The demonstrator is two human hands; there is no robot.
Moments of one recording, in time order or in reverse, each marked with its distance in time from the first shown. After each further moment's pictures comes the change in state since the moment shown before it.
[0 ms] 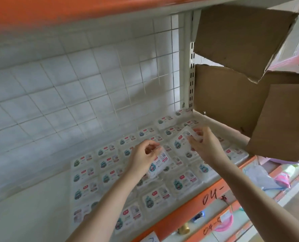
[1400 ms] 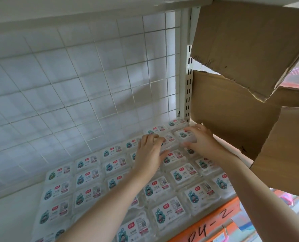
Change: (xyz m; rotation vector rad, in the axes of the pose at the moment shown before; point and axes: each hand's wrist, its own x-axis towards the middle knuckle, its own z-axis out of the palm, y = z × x) left_hand 0.089 -0.021 0.072 0.796 0.172 0.375; right_hand 0.111 0.035 -0.027 -0.414 -0.294 -0.048
